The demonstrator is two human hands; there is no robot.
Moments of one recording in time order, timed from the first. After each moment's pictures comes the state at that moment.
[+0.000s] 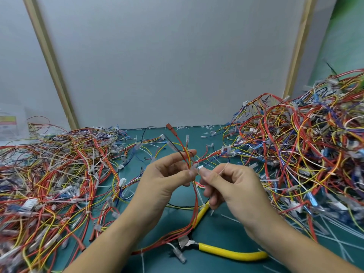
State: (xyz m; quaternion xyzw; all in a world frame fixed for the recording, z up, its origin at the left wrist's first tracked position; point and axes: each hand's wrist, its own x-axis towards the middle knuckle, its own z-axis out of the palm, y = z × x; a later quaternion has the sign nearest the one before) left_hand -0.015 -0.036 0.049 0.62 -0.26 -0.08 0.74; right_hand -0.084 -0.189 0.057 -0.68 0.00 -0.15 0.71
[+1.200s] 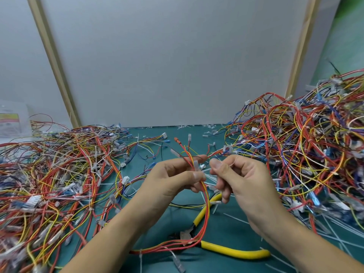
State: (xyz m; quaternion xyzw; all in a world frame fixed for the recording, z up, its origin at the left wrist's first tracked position) left_hand -0.020 -0.032 0.057 0.62 -0.29 -0.16 0.71; right_hand -0.084 -0.196 0.062 -0.68 -0.02 -0.20 0.71
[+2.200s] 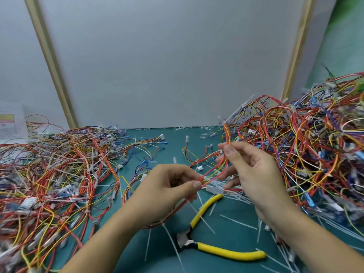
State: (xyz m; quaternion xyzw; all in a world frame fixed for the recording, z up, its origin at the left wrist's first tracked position) left_hand -0.021 -0.025 0.059 0.75 -0.34 -0.08 0.57; right_hand -0.073 -0.219 0.066 -0.69 0.00 -0.26 0.68
